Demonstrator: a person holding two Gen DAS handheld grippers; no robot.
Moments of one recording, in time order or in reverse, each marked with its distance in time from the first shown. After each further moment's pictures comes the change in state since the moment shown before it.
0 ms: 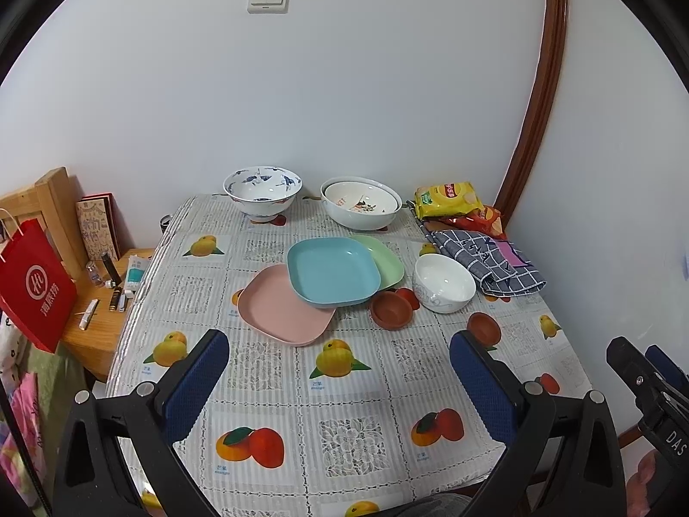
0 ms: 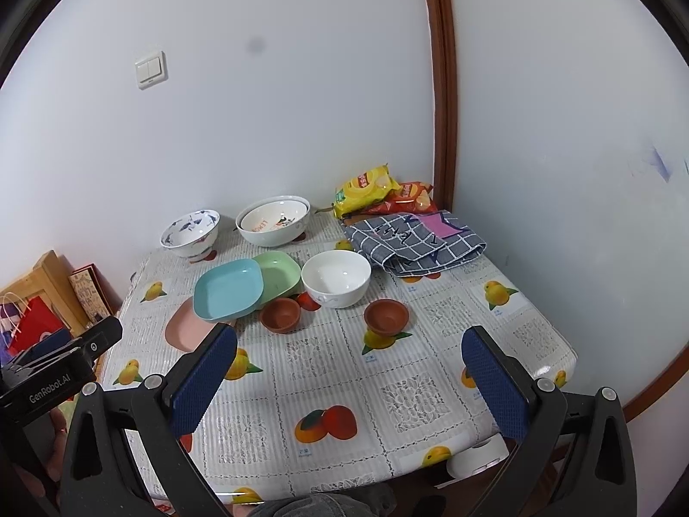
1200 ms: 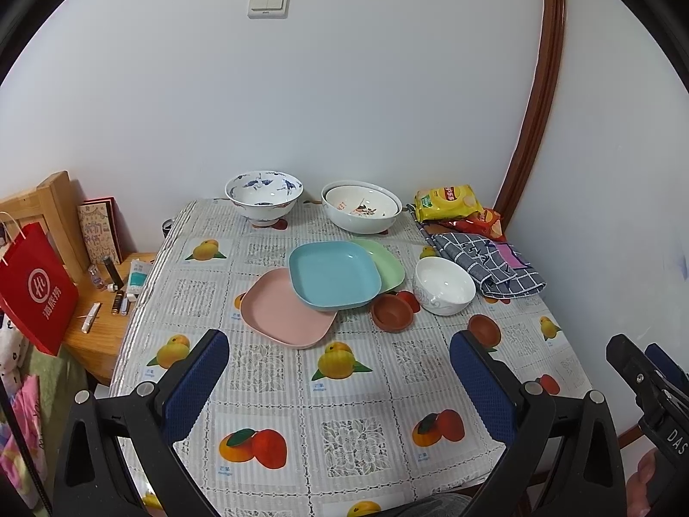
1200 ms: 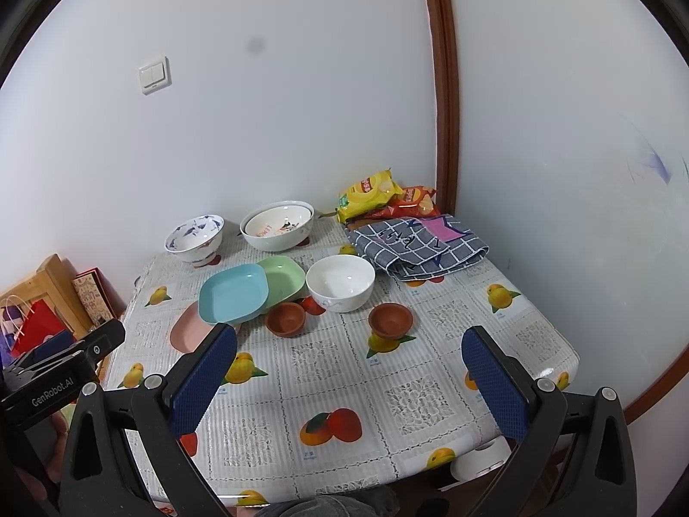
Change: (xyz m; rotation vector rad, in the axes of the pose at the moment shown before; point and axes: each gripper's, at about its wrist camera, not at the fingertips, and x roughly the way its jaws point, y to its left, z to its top) left arm -0.004 0.004 0.006 -0.001 -0.007 -0.003; right arm -0.006 -0.001 -0.001 0.009 -0.017 0.012
